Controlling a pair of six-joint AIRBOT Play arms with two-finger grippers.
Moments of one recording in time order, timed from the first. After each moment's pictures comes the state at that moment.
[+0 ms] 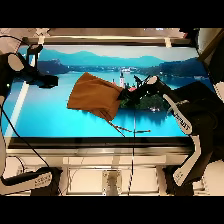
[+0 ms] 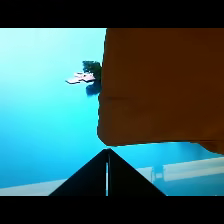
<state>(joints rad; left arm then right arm) 0.00 -1.33 1.47 1.45 -1.27 -1.43 0.20 -1.91 1.48 -0.73 1.11 1.50</state>
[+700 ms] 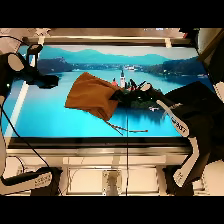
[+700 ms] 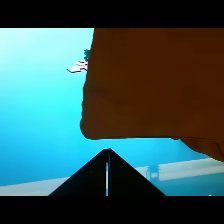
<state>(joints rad) 0.00 -1.33 1.47 1.44 -1.28 -1.44 0.31 -1.92 1.36 -0.50 0.89 1.45</state>
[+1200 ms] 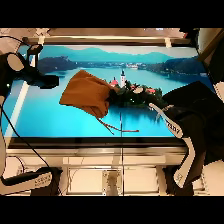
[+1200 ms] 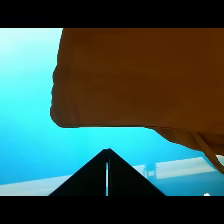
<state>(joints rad) 0.00 -1.33 1.47 1.43 -1.28 -1.44 0.36 -1.94 1.39 -0.28 0.74 1.39</state>
